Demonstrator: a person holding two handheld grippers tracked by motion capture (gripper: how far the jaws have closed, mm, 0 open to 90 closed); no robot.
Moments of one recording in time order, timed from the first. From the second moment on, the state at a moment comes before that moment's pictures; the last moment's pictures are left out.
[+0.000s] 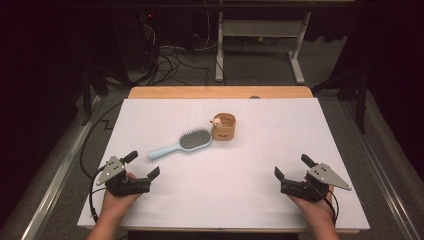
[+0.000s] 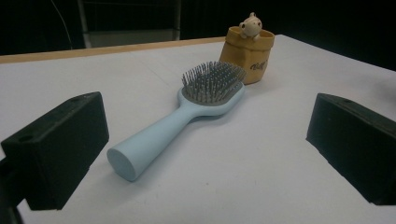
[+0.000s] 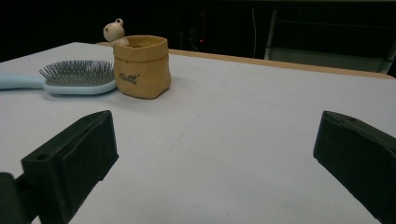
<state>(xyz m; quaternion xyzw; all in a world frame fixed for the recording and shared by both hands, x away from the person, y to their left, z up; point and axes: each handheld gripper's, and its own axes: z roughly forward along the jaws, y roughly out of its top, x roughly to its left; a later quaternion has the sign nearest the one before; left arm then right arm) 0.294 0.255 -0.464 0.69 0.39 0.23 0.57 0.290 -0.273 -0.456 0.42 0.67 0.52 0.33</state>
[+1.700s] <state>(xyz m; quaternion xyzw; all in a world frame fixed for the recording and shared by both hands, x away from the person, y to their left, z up) 0.296 0.258 -0.459 0.72 0.40 0.20 0.53 0.290 -0.272 -0.456 0.42 0.67 0.52 0.32</state>
